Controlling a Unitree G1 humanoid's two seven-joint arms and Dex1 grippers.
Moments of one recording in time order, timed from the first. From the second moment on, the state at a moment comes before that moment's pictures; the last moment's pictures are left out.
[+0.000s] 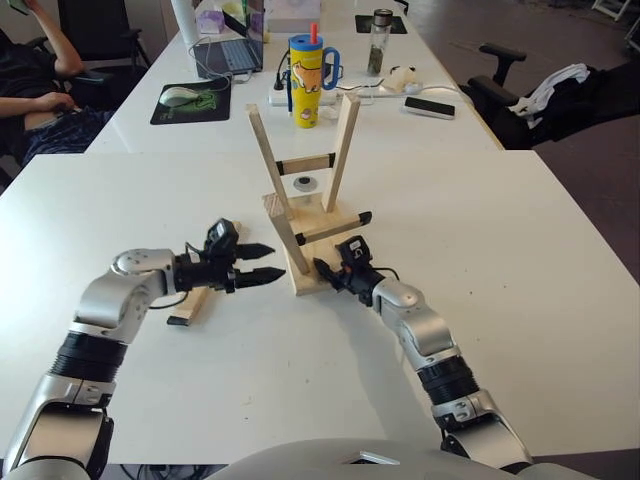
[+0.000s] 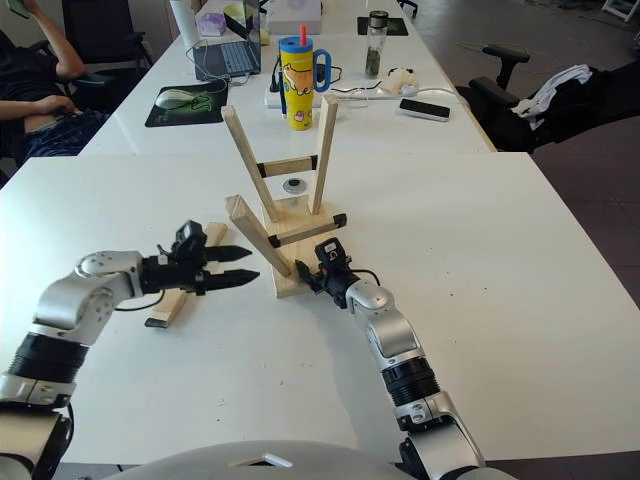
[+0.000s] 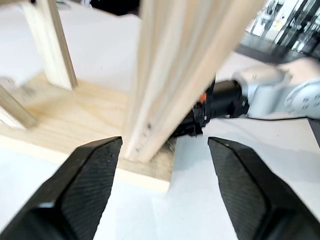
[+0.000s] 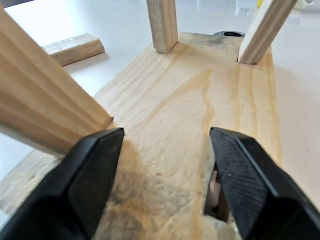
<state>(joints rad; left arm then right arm) -0.35 0.74 -0.06 -0.01 -0.61 0.54 -1.09 -0.25 -0.09 0.25 0.16 0.09 0.39 0.34</state>
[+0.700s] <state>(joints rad) -0.63 0.44 0.18 -0.32 -1.30 0.77 -0.34 -0.28 -0.09 0.25 0.21 0.09 0.34 0.36</state>
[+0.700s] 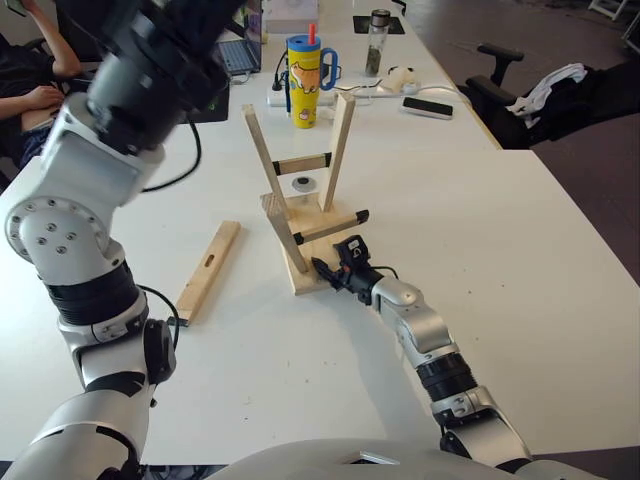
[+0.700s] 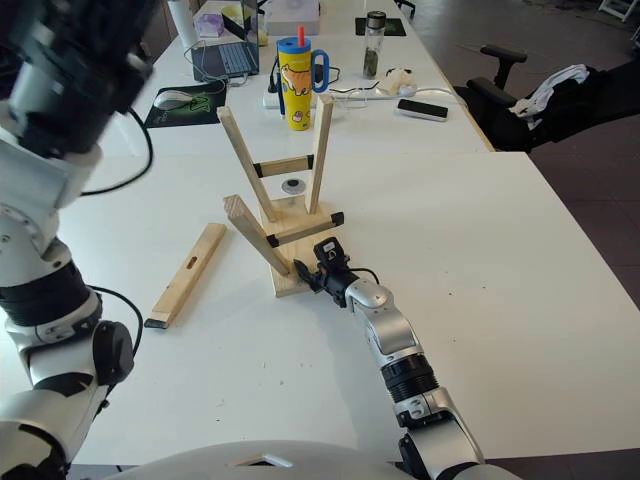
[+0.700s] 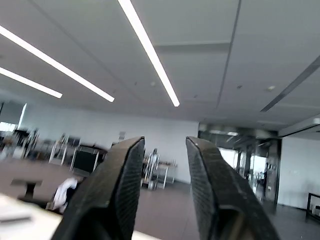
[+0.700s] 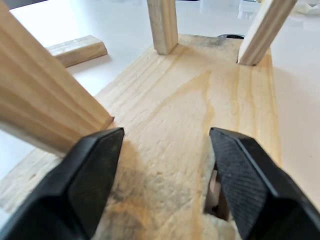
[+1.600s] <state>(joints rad) -0.18 0.45 0.15 -0.11 -0.51 0.43 -0.27 -0.16 -0.12 0.21 0.09 0.09 0.27 0.38</state>
